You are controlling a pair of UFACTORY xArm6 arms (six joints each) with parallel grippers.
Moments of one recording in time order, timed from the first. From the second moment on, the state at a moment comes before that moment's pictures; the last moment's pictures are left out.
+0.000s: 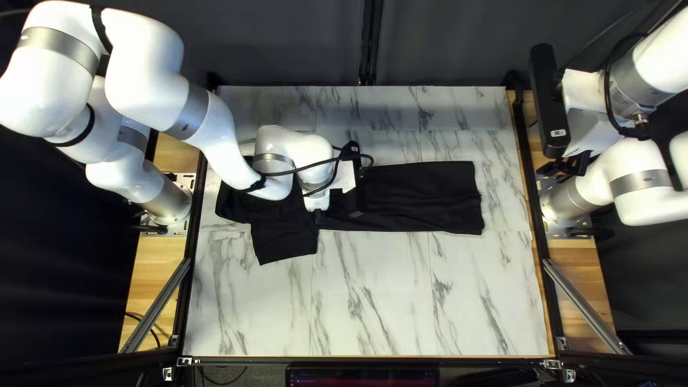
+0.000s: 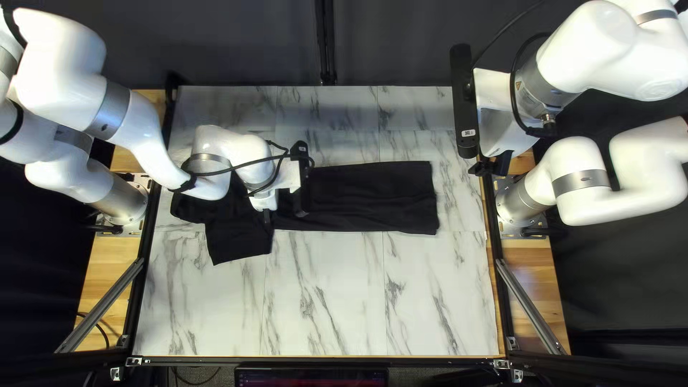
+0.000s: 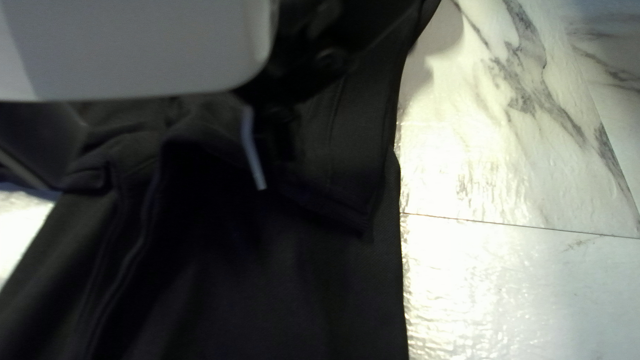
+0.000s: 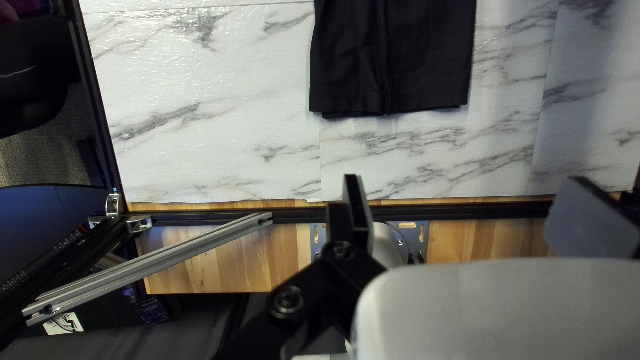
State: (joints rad) left arm -0.02 0.07 -0.71 0.05 0.68 -0.19; right arm 0.06 -0.96 -0.79 0.00 1.58 0.08
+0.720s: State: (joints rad) left arm -0.14 0.09 -0.75 0.08 0.72 -0.33; right arm 0.06 -0.96 -0.79 0.00 1.58 0.08
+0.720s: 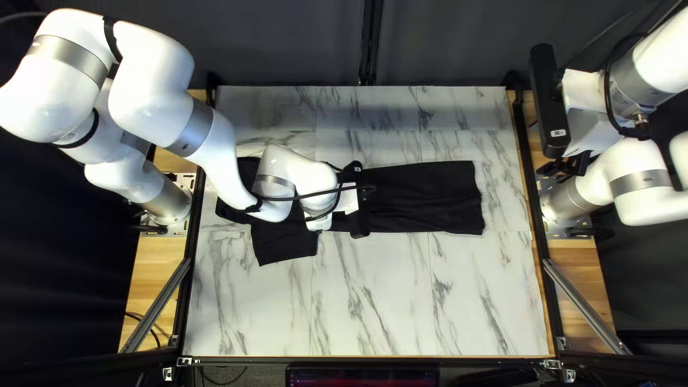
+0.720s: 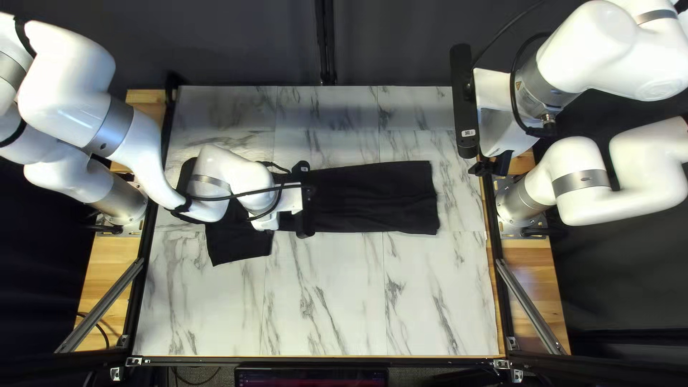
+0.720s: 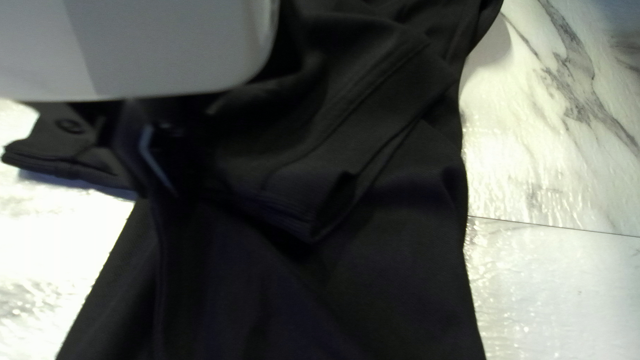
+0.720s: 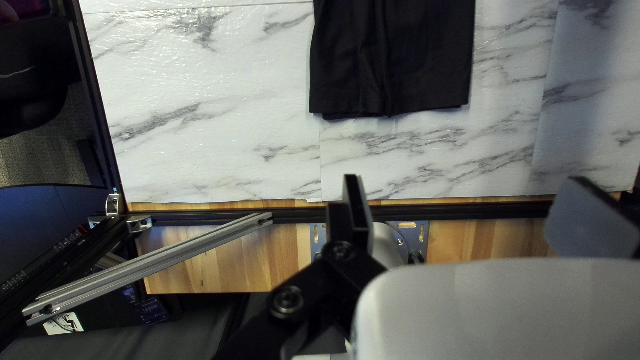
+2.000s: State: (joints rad) left arm 0.26 -0.11 -0.46 -0.09 0.66 -0.03; right arm 0.06 -0.96 -0.79 0.00 1.58 0.08
